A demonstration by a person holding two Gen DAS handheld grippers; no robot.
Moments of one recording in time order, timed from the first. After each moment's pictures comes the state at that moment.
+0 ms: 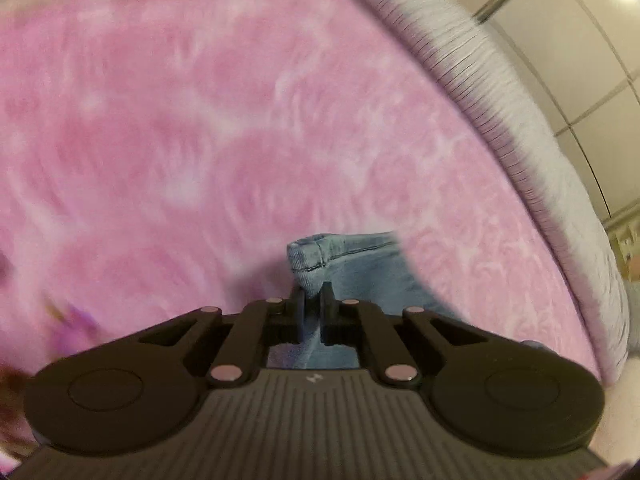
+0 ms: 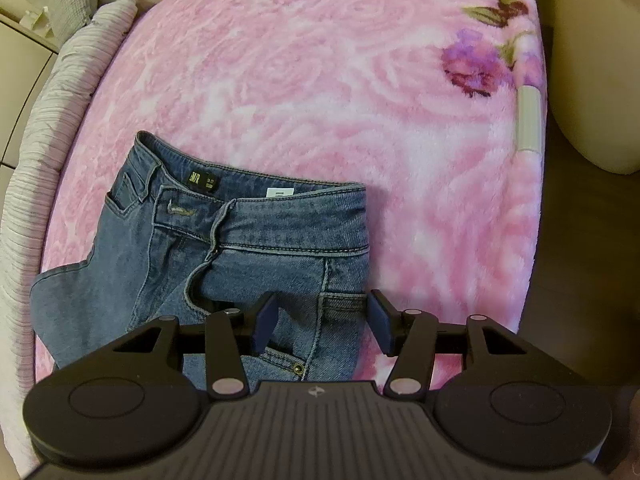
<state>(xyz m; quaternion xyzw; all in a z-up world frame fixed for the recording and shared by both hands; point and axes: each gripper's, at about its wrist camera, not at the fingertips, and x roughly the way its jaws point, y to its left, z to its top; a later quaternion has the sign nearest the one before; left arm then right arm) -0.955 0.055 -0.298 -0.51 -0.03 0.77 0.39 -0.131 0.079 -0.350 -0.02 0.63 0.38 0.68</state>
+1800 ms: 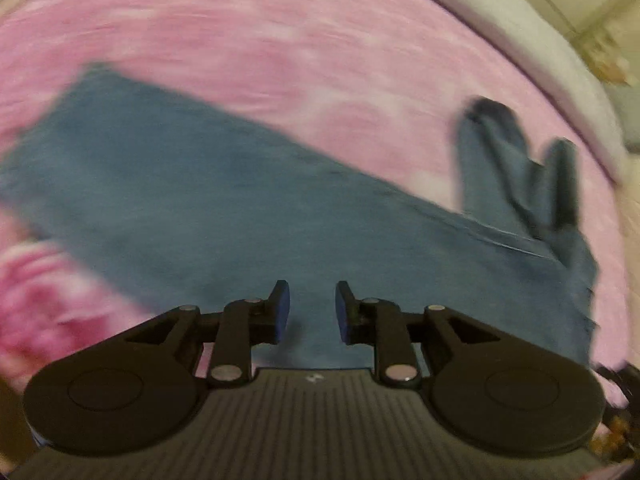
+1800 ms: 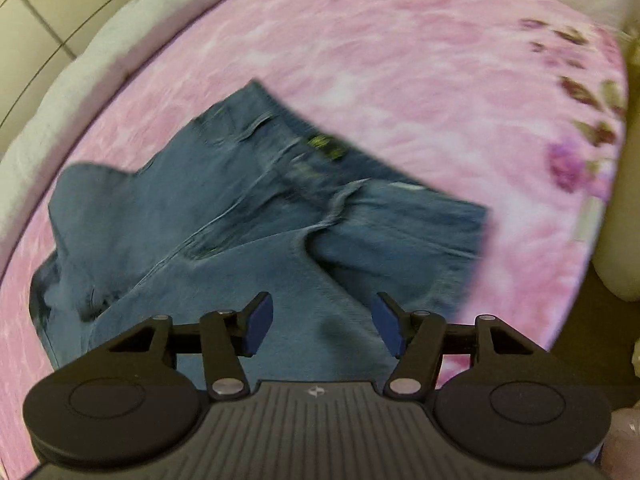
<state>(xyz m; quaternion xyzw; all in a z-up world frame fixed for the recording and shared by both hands) -0.794 0.041 -0.293 -0.57 0.15 0.63 0.50 -0.223 0.116 -0.319 -0.17 0.53 0.50 0.67</state>
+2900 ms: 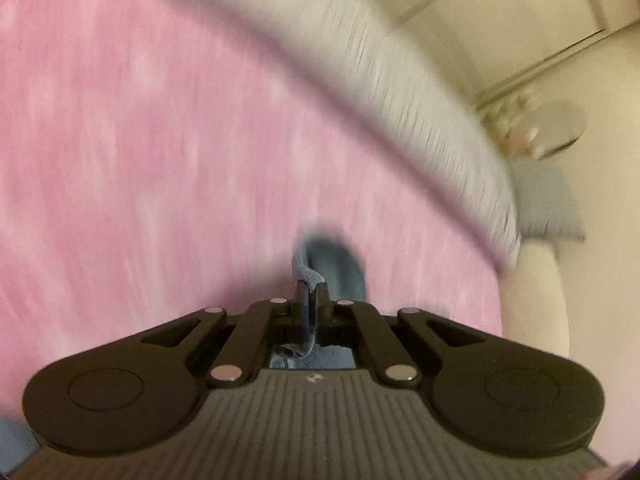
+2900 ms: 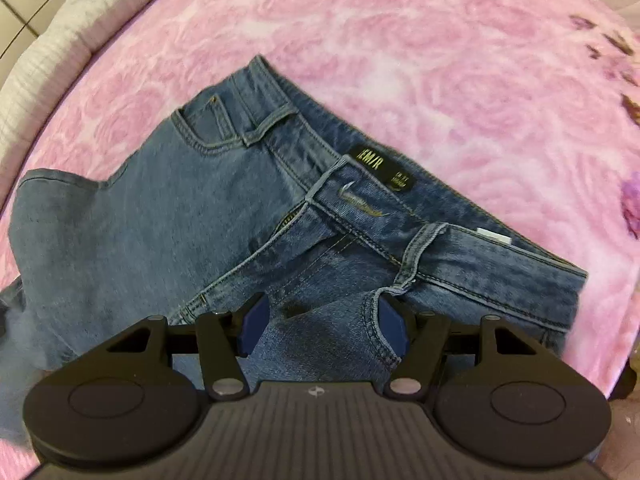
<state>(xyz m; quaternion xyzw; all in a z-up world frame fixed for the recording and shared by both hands) -0.880 0.288 -0.182 -0.52 0.01 0.61 0.60 -0.225 0.203 -0.344 -0.20 0.56 0.44 0.67</state>
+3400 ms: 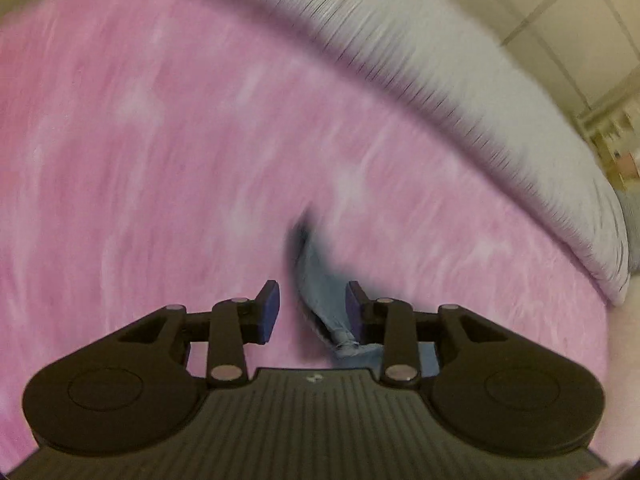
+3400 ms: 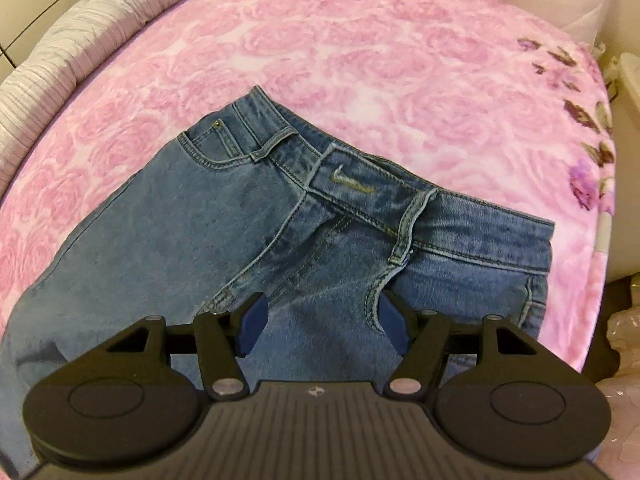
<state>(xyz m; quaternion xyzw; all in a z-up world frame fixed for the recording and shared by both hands) -1.027 0.262 -0.275 -0.59 0.08 0.66 0.46 -0.278 0.183 -0.314 -0.19 0.52 0.40 0.74</state>
